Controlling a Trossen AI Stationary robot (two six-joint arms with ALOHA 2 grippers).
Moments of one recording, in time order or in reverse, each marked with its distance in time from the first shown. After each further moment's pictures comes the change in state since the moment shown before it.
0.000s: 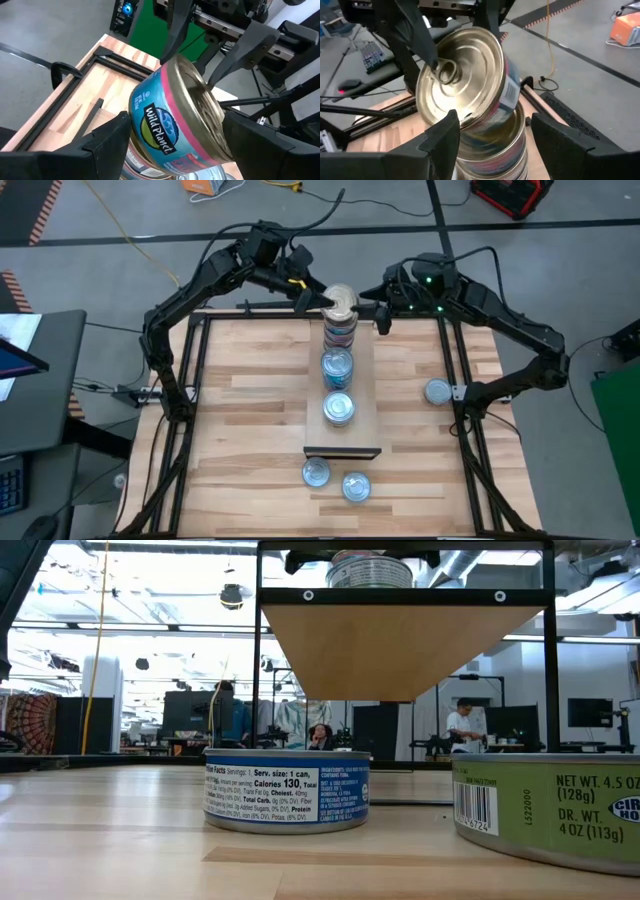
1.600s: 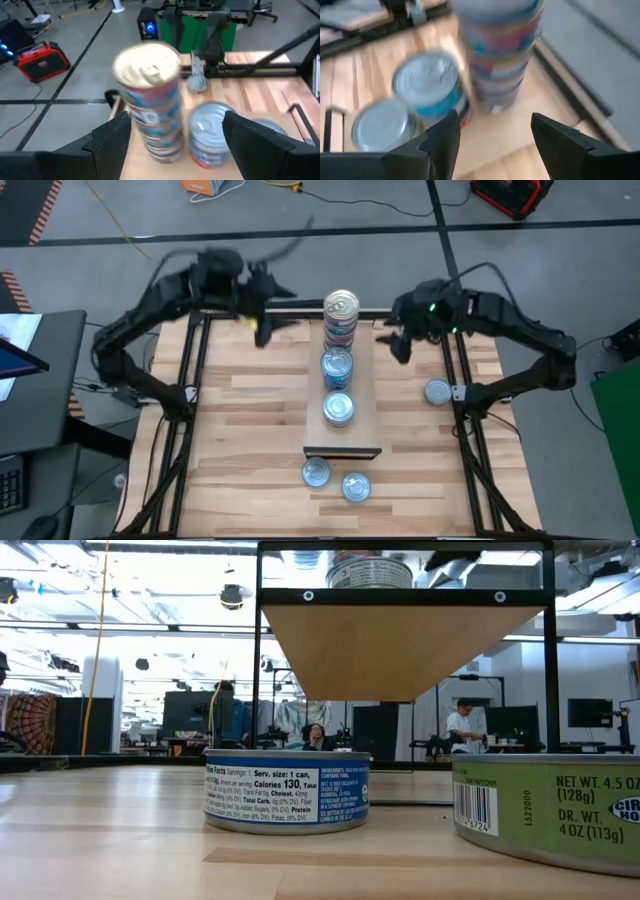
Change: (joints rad) left arm -0.179 -0.370 -0.320 0.012 -0.354 0.413; right arm 0.172 -0.071 0.019 -0.438 0.197 -0.036
